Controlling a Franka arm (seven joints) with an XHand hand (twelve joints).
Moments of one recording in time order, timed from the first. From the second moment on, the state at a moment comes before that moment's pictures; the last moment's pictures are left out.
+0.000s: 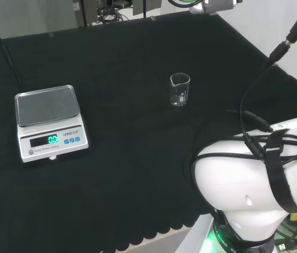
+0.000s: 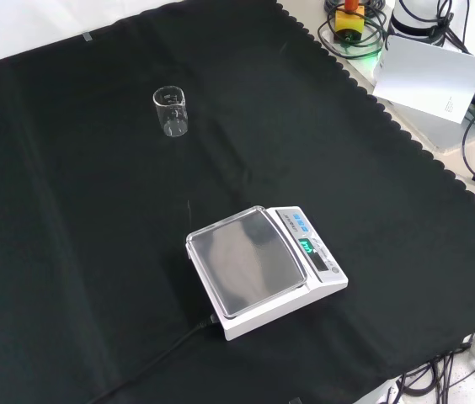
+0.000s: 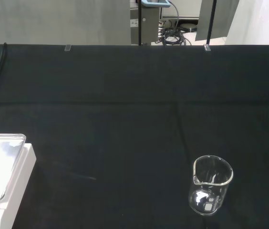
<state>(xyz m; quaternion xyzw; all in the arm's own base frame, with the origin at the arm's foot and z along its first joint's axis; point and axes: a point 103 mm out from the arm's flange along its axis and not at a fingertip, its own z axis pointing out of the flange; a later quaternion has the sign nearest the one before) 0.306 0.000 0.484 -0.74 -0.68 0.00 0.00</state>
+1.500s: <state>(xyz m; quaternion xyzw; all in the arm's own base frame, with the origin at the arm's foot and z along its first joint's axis) 0.392 -0.057 0.353 -0.77 -0.63 0.07 0.08</state>
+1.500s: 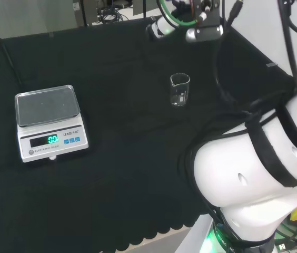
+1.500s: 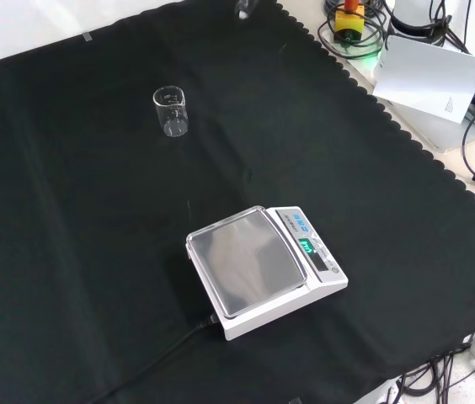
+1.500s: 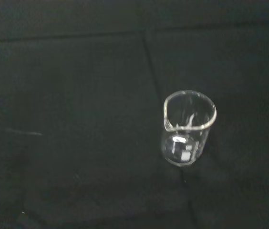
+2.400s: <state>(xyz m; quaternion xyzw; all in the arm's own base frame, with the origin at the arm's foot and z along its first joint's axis) 0.429 -0.077 0.219 -0.78 -0.60 0.09 0.16</state>
